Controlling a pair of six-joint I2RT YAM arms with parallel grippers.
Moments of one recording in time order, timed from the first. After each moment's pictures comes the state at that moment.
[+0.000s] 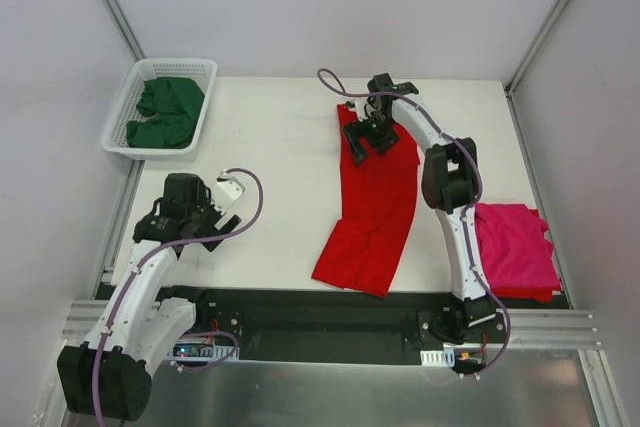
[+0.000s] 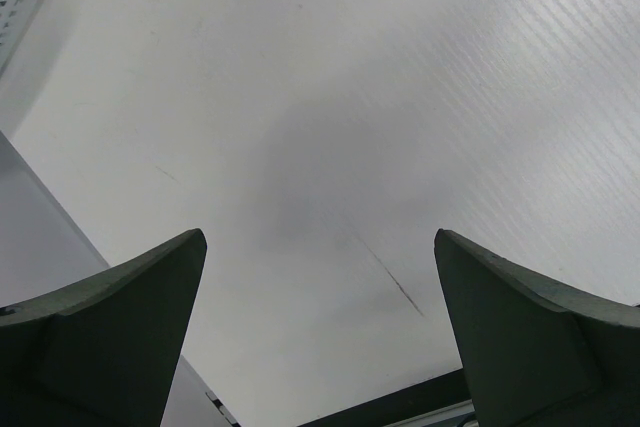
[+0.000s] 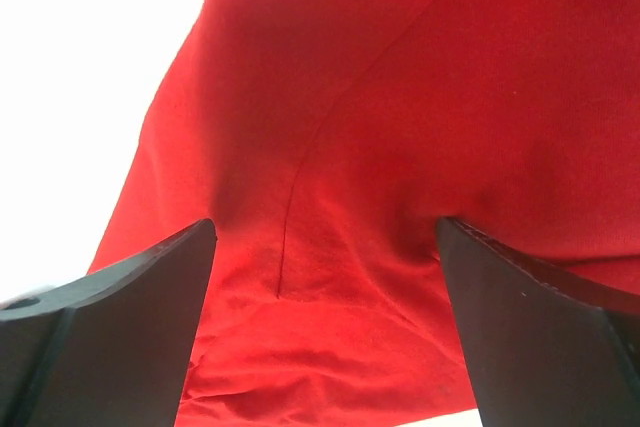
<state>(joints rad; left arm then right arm) -0.10 0.81 0.62 -0.73 0.07 0.67 0.36 2.45 2.23 -1.12 -0.28 -0.26</state>
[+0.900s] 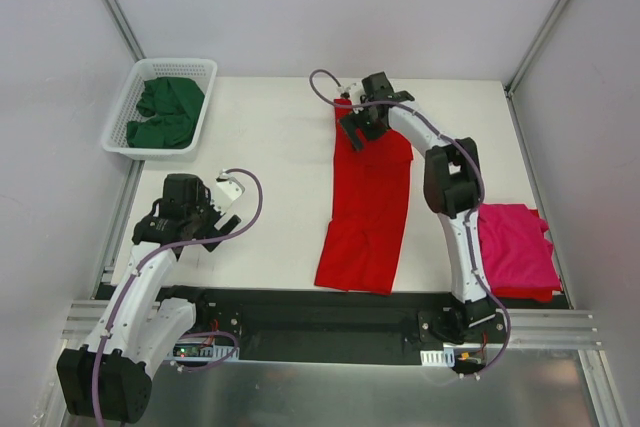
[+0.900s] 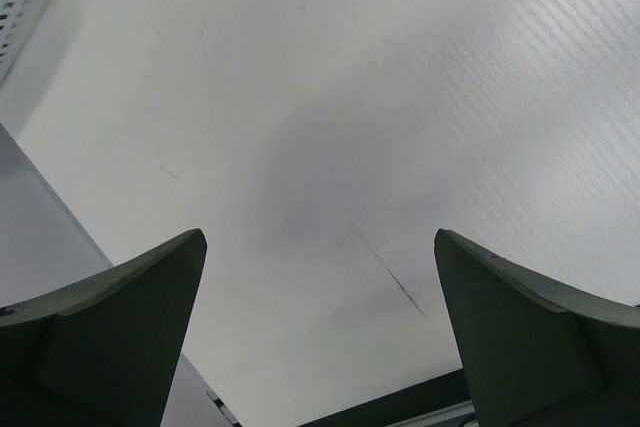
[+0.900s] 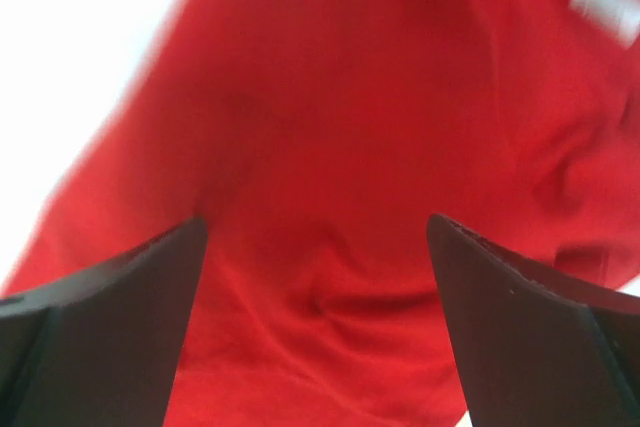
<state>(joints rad) -0.10 0.80 0.62 -0.73 0.07 0.67 0.39 2.42 2.17 -0.75 -0.12 -0.30</state>
